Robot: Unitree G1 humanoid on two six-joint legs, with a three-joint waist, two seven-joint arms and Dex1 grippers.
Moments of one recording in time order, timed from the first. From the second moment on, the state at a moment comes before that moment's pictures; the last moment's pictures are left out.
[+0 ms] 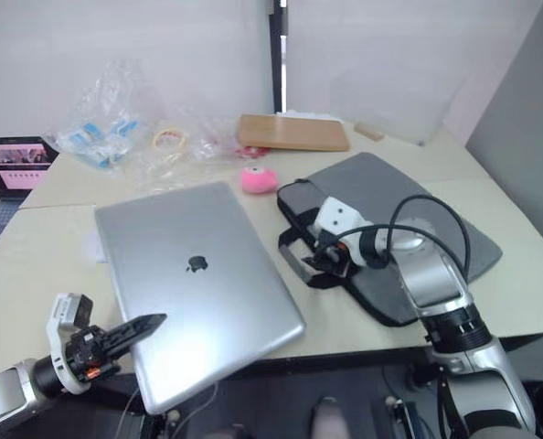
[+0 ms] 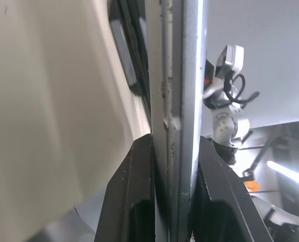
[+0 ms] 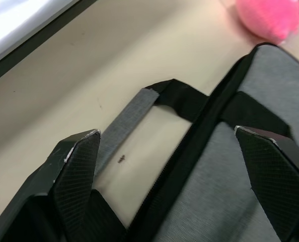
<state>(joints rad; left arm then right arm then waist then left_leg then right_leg) 0.25 0.71 0.45 -0.20 -1.89 1.20 -0.33 -0.64 -0.63 0.21 -0.06 -0.01 0.54 0.97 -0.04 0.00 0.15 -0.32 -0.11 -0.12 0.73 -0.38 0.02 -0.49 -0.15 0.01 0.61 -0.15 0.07</state>
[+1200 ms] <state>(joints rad) -0.02 0.75 0.30 0.03 -1.91 1.30 -0.29 -0.72 -0.61 0.01 -0.08 0.24 0.93 0.85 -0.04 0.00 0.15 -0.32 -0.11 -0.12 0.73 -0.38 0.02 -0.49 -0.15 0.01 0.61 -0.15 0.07</state>
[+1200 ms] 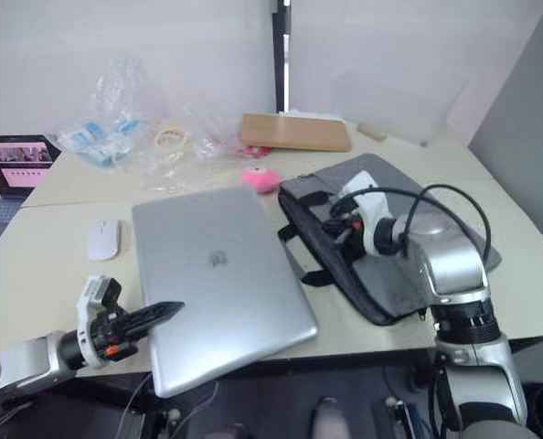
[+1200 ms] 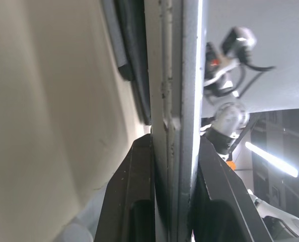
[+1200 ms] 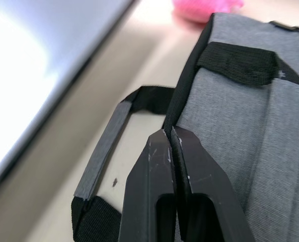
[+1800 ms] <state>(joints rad) -0.32 0.44 0.26 0.20 -1.91 1.31 0.06 -0.77 -0.61 0.00 -0.10 0.34 1.01 0.78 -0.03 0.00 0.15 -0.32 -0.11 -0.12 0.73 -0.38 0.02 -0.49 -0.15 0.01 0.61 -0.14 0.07</state>
